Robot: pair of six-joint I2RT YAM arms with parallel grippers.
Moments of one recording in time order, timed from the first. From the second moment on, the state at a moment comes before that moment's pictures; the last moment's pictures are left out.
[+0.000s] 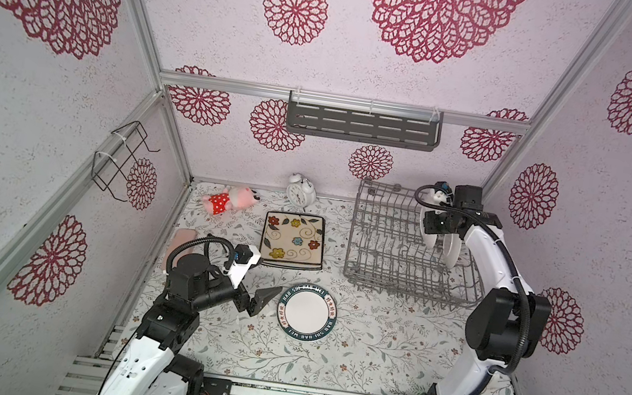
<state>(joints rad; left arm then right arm) -0.25 0.64 0.59 -0.24 0.64 0.10 0.04 1.81 1.71 -0.71 -0.14 -0.20</state>
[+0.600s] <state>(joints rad) -0.24 0.56 0.59 -0.25 0.58 0.10 0.66 1.19 1.08 -0.36 0.02 -0.48</state>
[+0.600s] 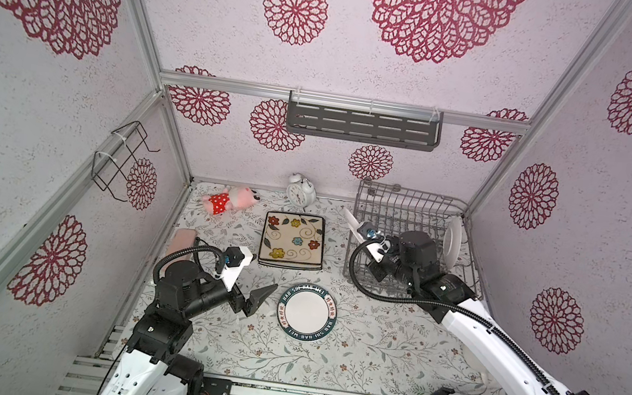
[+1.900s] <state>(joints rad) -0.23 0.50 0.58 -0.25 0.57 0.10 1.39 1.55 0.67 0.26 0.79 -1.04</state>
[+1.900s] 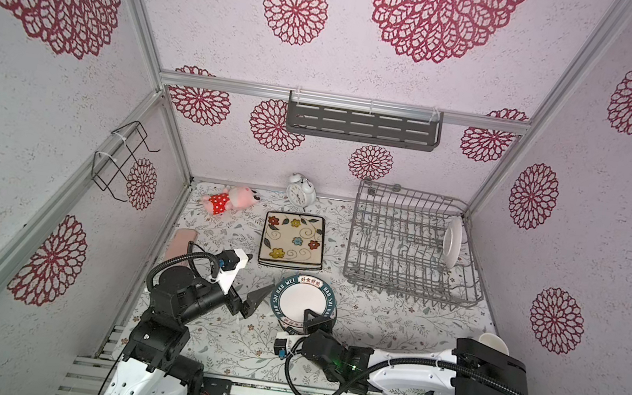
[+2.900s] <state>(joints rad) -0.23 0.49 0.58 -0.25 0.59 0.09 1.39 1.66 0.67 0.27 0.84 -1.01</state>
